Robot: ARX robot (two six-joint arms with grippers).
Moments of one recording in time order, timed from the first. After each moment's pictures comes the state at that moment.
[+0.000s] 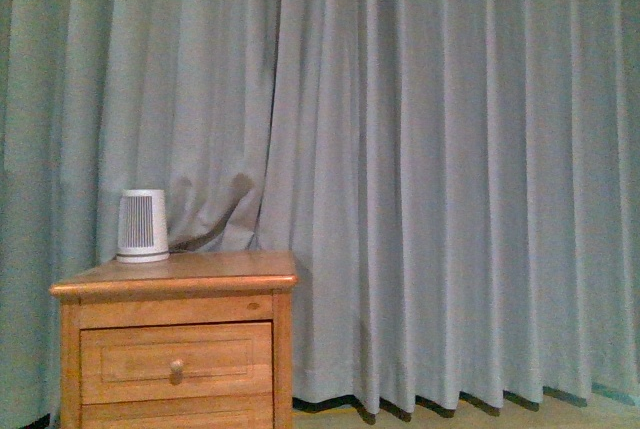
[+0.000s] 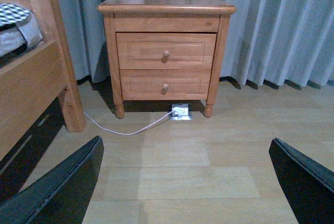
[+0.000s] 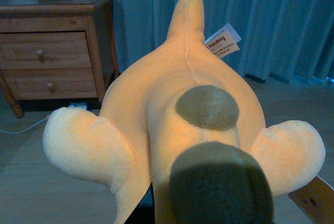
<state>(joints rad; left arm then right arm) 0.00 0.00 0.01 0.00 0.00 -0.01 0.00 0.01 0.01 -0.01 0.00 0.01</state>
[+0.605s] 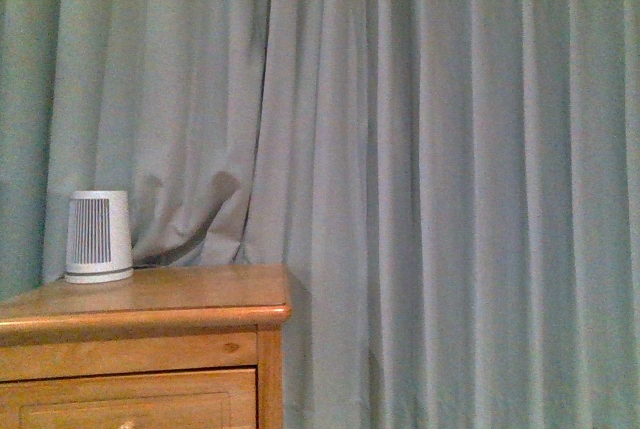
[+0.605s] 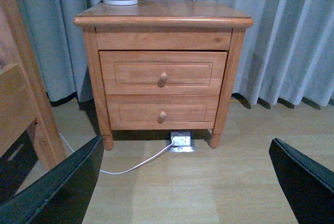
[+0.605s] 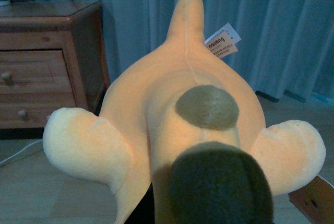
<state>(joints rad) 0.00 0.00 0.01 0.00 0.00 -0.01 0.00 0.01 0.01 -0.01 0.00 0.01</state>
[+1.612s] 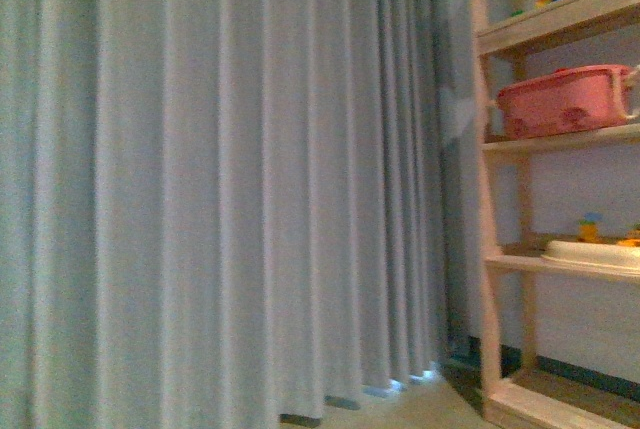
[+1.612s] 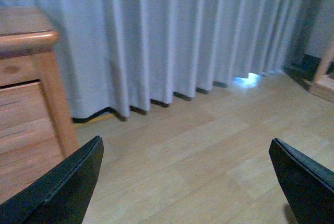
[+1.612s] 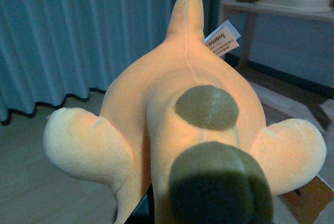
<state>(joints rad) 0.00 0.00 0.01 0.00 0.00 -0.01 0.00 0.00 0.01 -0.01 0.00 0.01</state>
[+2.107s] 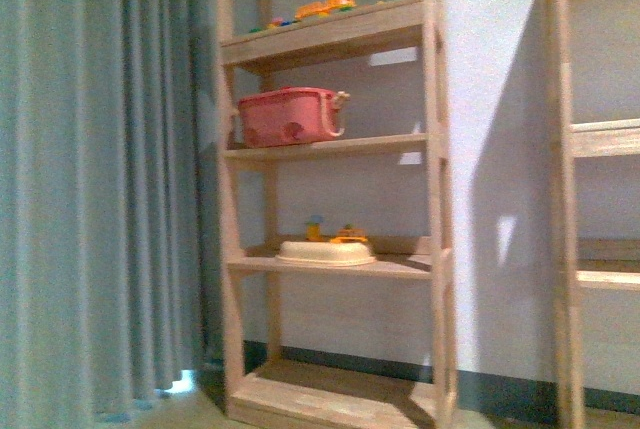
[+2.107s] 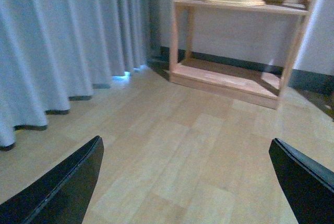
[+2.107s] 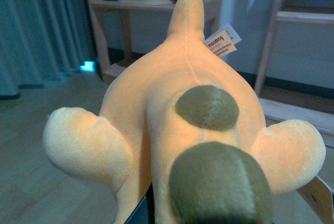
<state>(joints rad) 0.00 0.00 0.01 0.00 0.00 -0.01 0.00 0.01 0.01 -0.01 0.00 0.01</state>
